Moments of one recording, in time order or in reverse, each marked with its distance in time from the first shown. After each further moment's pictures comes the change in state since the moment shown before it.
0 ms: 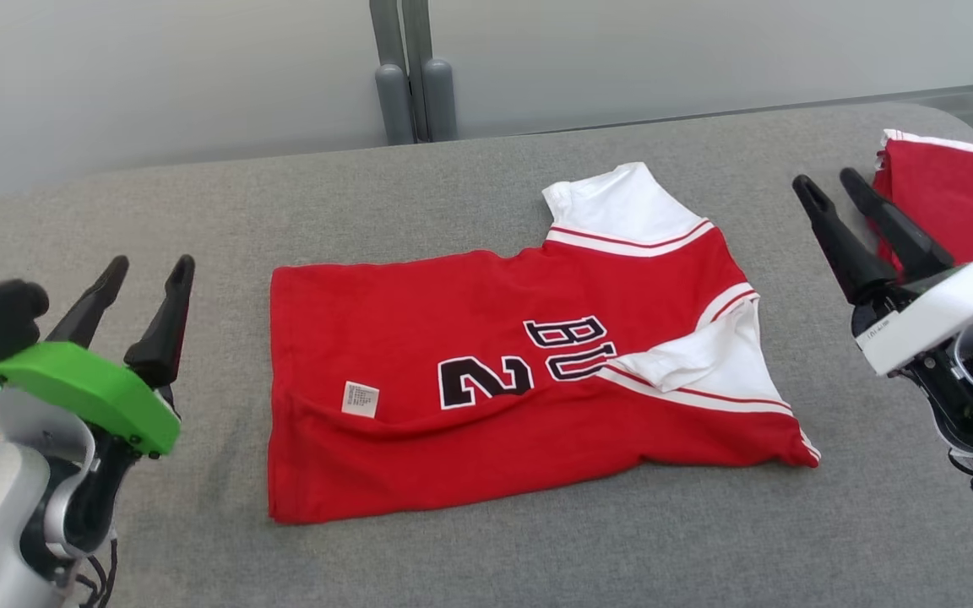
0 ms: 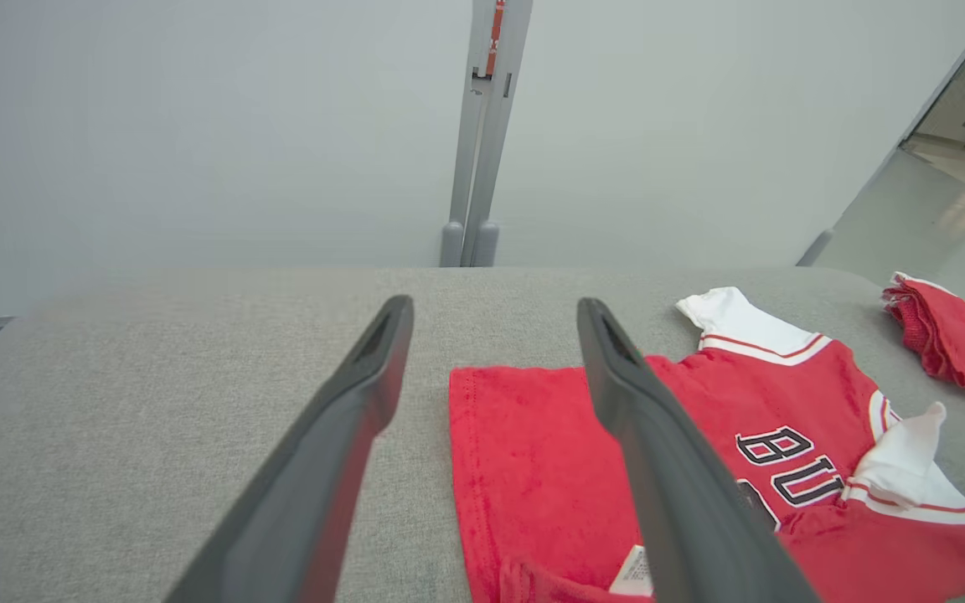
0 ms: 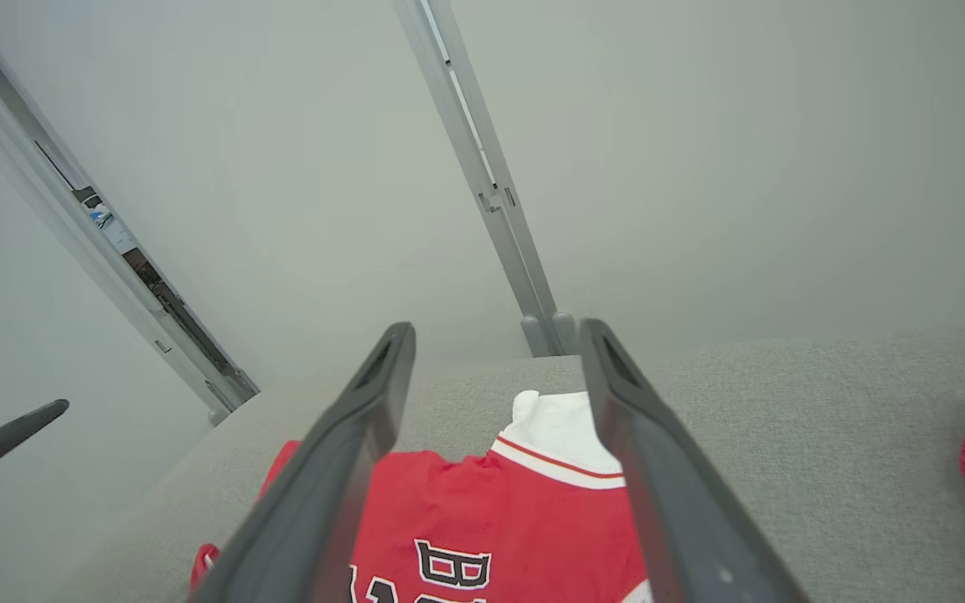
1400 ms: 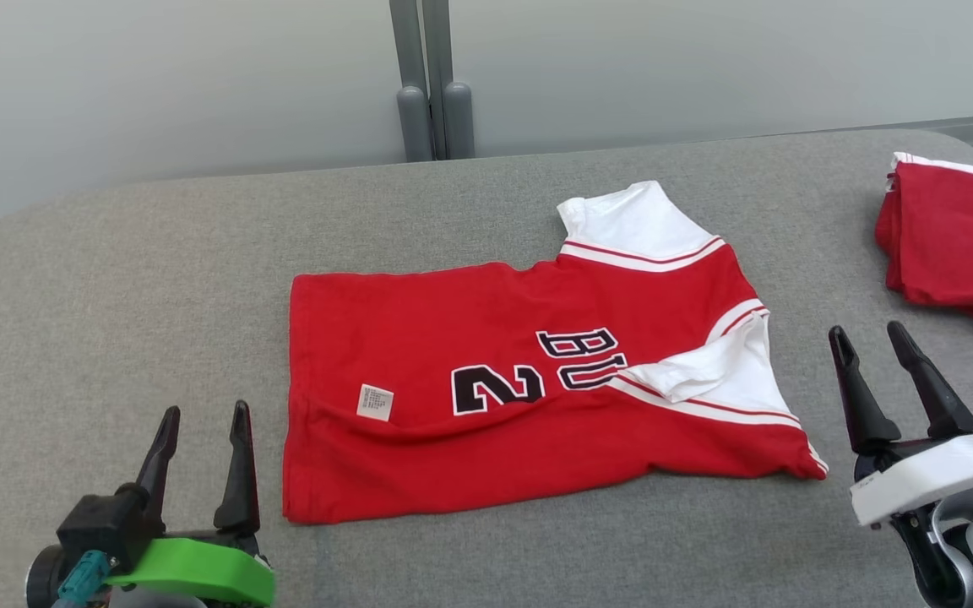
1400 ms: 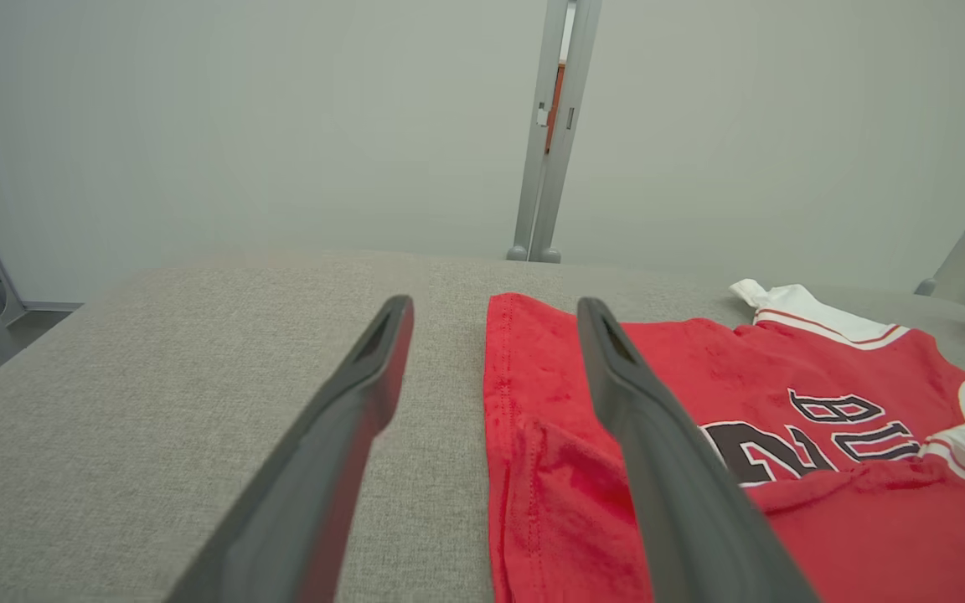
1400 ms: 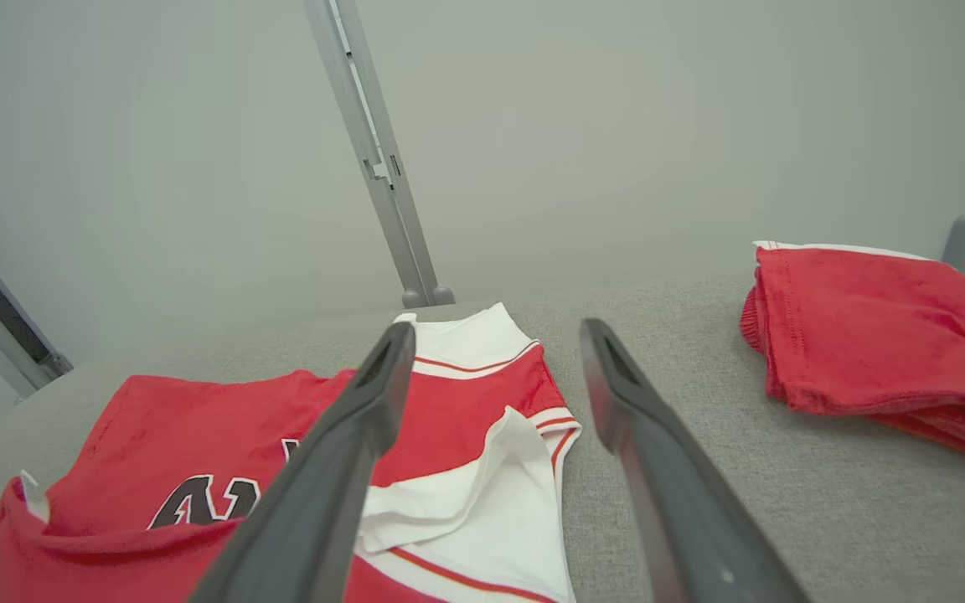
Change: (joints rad) left arm 0.434 -0.416 0.349 0.008 0.566 -0.040 -0.241; right arm 0.480 0.324 -0.532 -0.022 -0.629 0.000 -0.009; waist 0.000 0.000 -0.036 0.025
